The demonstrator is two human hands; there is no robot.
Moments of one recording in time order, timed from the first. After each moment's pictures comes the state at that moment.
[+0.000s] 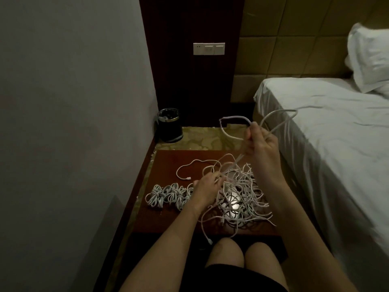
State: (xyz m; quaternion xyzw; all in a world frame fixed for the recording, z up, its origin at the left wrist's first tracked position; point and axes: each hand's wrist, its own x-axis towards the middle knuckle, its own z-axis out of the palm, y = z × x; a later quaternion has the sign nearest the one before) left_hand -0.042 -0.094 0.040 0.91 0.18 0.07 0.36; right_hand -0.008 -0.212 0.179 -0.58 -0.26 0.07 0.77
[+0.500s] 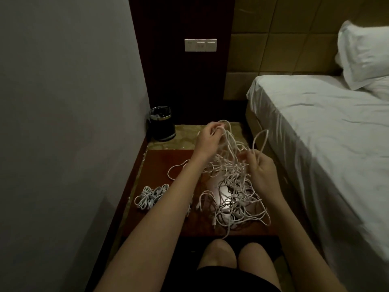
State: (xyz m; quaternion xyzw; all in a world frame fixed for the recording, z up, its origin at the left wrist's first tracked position) left_hand 0.022 -0.085 0.134 0.75 0.16 0.25 0.59; right_hand 0.029 -0.242 0.115 -0.79 -0.23 -0.01 0.57
